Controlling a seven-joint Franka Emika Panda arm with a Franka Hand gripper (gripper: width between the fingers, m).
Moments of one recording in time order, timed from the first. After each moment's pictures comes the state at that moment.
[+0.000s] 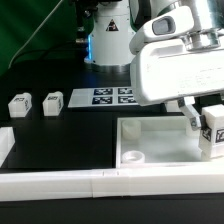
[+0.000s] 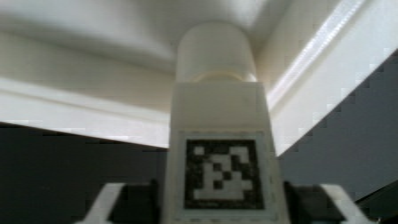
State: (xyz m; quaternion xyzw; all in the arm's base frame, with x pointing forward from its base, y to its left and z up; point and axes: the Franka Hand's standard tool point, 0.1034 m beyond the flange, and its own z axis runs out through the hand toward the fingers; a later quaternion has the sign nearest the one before) arm 0.624 0.113 0.072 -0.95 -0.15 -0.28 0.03
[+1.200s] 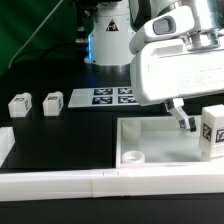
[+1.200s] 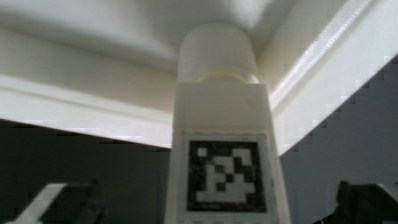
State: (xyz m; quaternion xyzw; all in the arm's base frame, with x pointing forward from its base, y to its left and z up) arm 0.624 0.113 0.072 -0.95 -0.15 -0.28 0.03
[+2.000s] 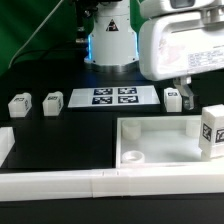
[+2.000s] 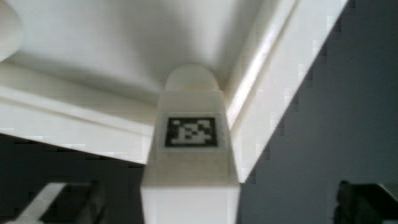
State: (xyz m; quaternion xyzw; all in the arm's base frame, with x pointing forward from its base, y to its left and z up) arm 0.619 0.126 0.106 -0.99 -0.15 -0.07 0.02
